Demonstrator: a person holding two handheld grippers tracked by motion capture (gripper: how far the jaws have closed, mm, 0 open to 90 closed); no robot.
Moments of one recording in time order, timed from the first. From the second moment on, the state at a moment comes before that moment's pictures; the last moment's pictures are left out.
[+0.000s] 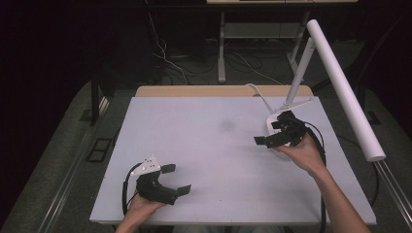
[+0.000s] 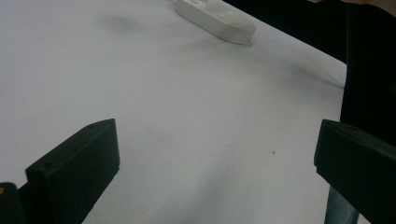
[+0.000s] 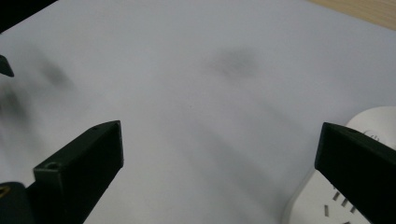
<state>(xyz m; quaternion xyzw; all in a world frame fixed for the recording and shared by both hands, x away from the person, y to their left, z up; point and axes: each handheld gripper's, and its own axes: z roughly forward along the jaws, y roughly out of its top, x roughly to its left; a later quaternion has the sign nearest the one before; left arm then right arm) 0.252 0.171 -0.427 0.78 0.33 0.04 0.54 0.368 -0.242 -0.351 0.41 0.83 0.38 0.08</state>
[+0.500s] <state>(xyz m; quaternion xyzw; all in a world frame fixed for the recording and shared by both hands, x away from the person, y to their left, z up) 0.252 0.170 -0.427 0.77 0.33 0.04 0.54 0.392 -0.240 -0.351 0.42 0.83 0.35 0.08</state>
